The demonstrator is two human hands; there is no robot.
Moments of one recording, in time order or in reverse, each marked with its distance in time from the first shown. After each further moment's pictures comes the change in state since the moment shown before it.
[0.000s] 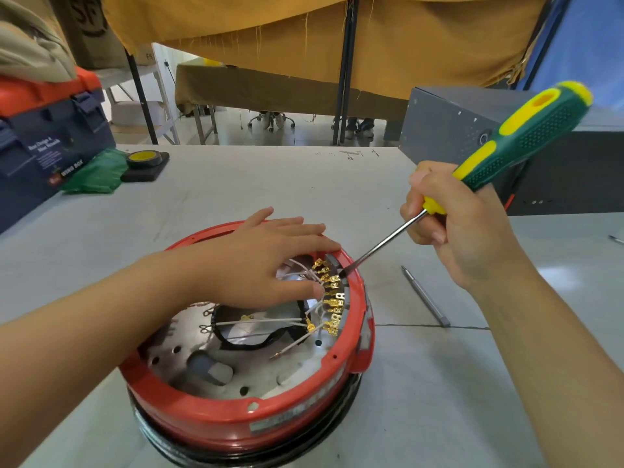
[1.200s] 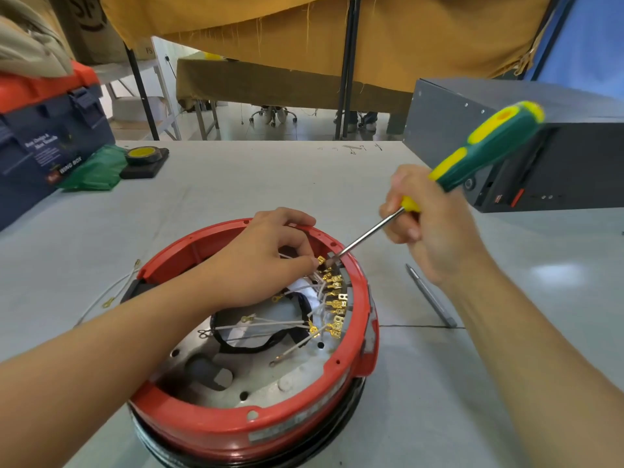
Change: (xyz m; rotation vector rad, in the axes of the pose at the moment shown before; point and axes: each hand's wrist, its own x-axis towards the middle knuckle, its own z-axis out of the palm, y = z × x) left_hand 0.007 0.007 0.014 -0.565 0.261 -0.229; right_hand 0.011 0.027 0.015 0.155 0.030 0.072
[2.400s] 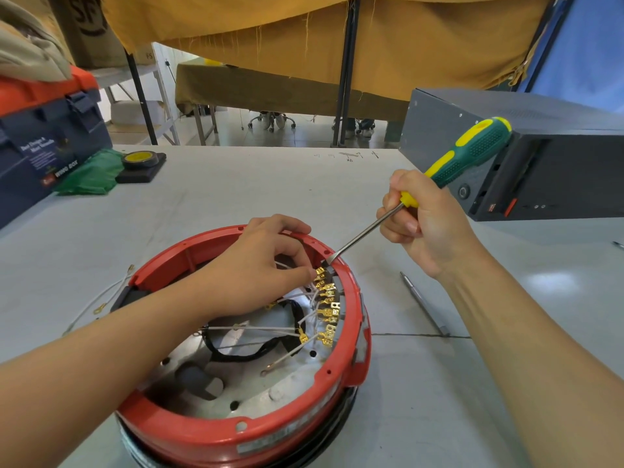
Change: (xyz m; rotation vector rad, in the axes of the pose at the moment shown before) left_hand 0.002 -0.003 0.002 0.020 0.001 -0.003; right_hand 0.020 0.000 -0.017 0.052 0.011 0.143
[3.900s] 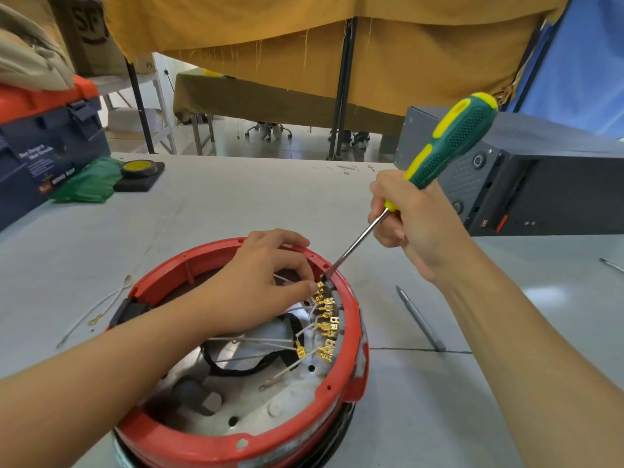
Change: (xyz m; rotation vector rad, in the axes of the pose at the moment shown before) left_hand -0.003 -0.003 0.001 0.047 0.026 0.074; right_hand -0.002 -0.022 0.022 -0.312 -0.065 -0.105
